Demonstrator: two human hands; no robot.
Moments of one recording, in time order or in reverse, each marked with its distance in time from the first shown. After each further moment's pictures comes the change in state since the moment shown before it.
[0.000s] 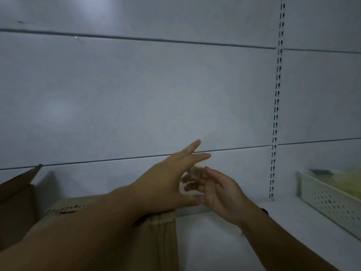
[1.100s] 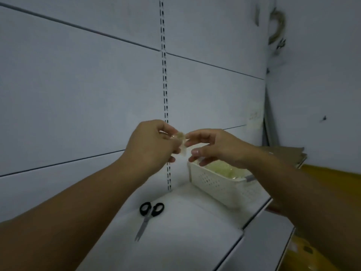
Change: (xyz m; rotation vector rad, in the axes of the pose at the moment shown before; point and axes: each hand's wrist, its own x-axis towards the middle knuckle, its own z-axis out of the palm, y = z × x) left_hand 0.137 0.132 0.057 -0.825 0.201 -0.218; right_hand -0.142 -0.169 -0.109 -0.944 0.463 -0.045
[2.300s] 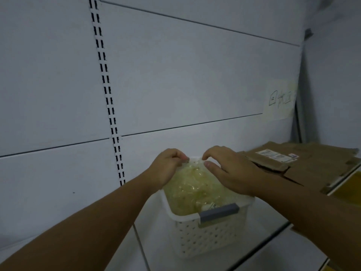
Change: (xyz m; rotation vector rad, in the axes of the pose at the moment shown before) left_hand 0.154 -0.124 0.233 0.048 -0.127 -0.280; right_hand 0.049 0.201 -0.157 -0.793 -0.019 -0.162
